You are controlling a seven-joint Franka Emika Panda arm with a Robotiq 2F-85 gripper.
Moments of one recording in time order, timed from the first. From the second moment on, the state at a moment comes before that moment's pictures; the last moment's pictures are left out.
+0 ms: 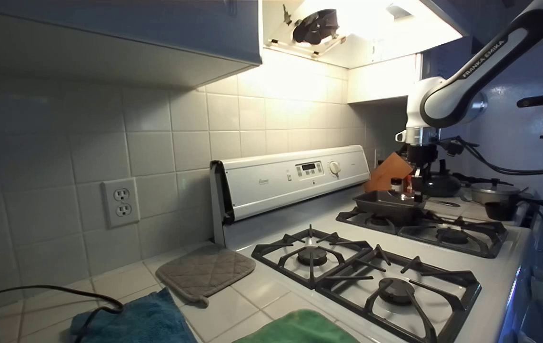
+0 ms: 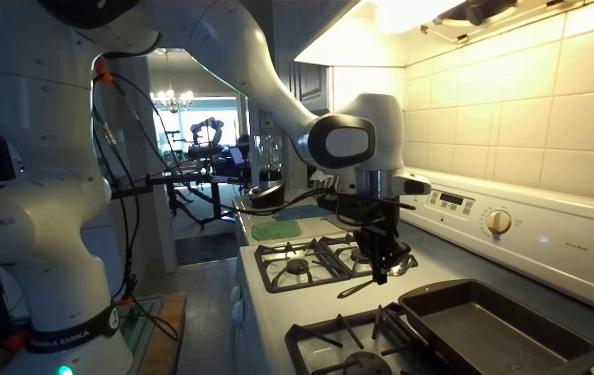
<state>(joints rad) -0.07 0.18 -0.07 -2.15 -0.07 2.37 -0.30</state>
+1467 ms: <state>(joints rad) -0.10 0.57 -0.08 -1.58 -0.08 1.93 -0.22</state>
